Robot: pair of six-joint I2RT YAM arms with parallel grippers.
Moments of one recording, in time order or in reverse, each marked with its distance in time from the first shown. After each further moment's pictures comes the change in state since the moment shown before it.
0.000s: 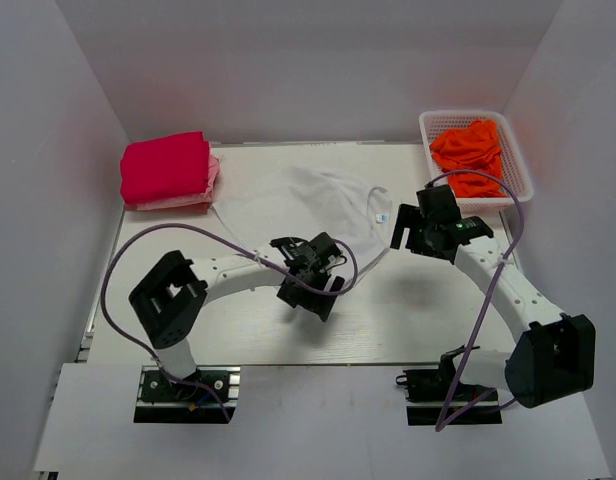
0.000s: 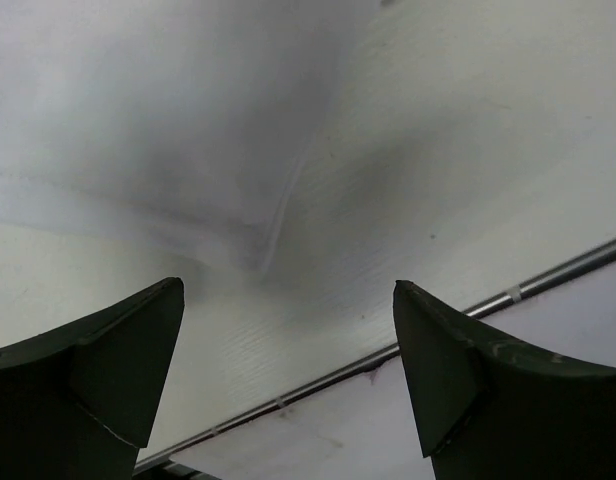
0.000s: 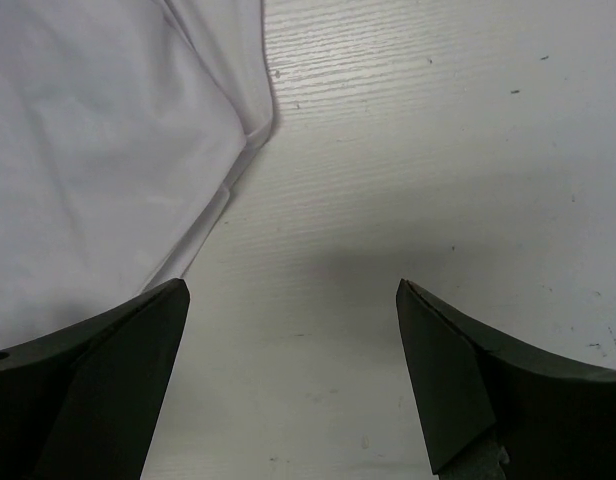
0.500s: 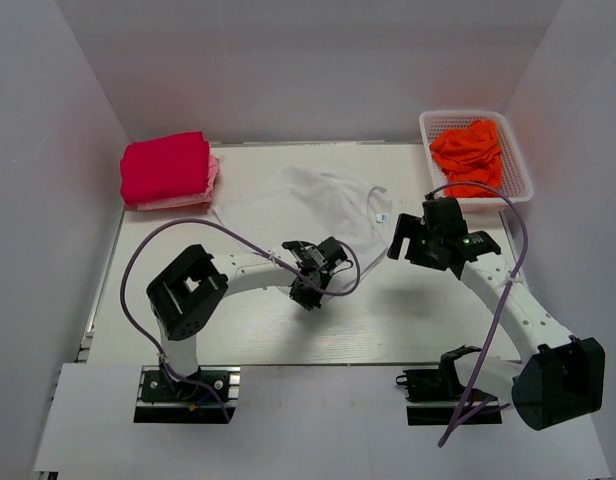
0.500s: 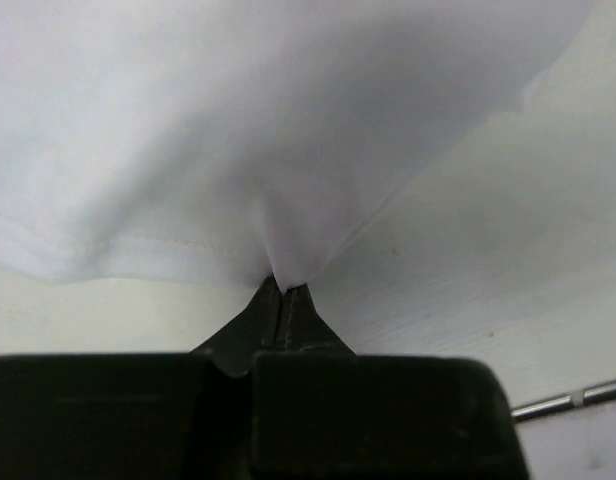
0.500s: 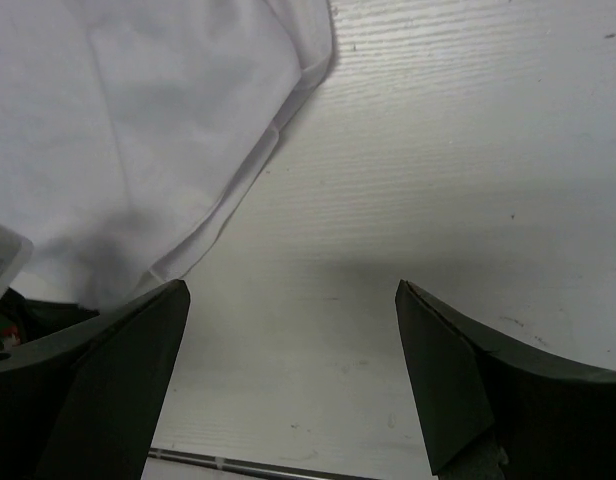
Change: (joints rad) left arm -0.016 0.119 0.006 0.077 -0.149 -0.003; right arm -0.001 -0.112 -0.088 0.013 -0.125 0.024
